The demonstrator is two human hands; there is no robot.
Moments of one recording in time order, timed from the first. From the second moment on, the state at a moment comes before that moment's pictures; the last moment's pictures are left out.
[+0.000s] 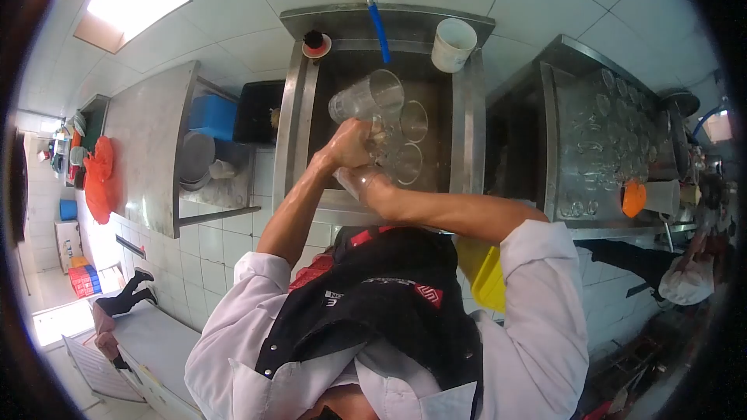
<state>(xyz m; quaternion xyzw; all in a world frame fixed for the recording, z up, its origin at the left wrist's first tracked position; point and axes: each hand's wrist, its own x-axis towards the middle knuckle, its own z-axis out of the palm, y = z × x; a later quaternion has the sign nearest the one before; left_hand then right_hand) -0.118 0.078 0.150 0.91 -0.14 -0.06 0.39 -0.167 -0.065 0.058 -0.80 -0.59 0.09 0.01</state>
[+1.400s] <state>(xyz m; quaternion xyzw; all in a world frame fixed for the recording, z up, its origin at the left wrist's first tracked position) -0.131 0.081 0.184 0.86 -0.15 -0.14 0.47 -0.112 -0.108 0.127 -0.74 -0.45 0.47 0.14</state>
